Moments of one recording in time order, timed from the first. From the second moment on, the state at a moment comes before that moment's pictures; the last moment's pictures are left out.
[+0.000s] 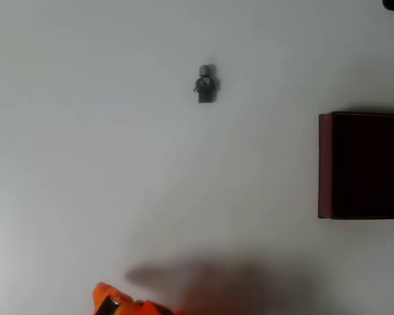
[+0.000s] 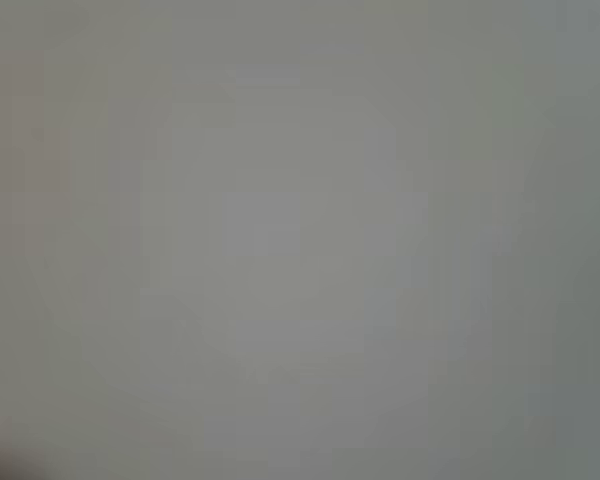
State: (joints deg) arm -59.4 194.9 175.0 76.5 -2.3
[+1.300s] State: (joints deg) arm -40.1 194.9 175.1 75.7 24.3
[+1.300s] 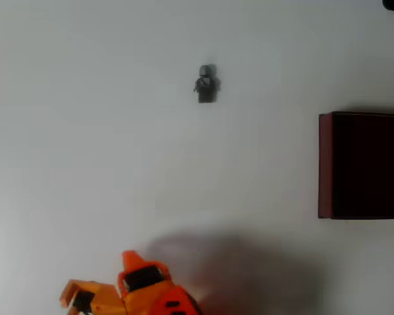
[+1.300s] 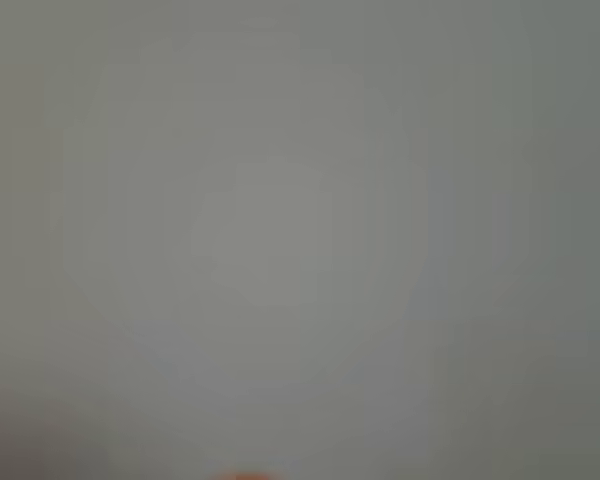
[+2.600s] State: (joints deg) arm -12.8 110.3 123.8 54.1 88.3
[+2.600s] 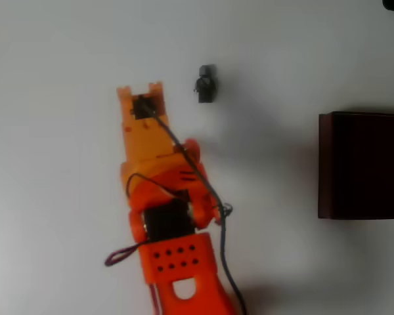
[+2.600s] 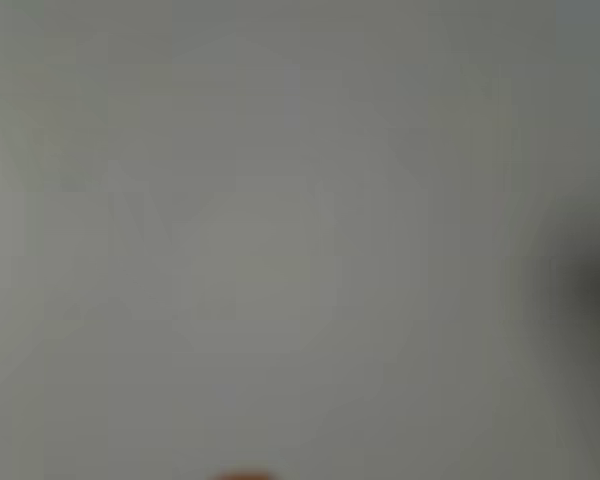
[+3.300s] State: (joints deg) arm -5.4 85.0 106.8 50.1 80.3
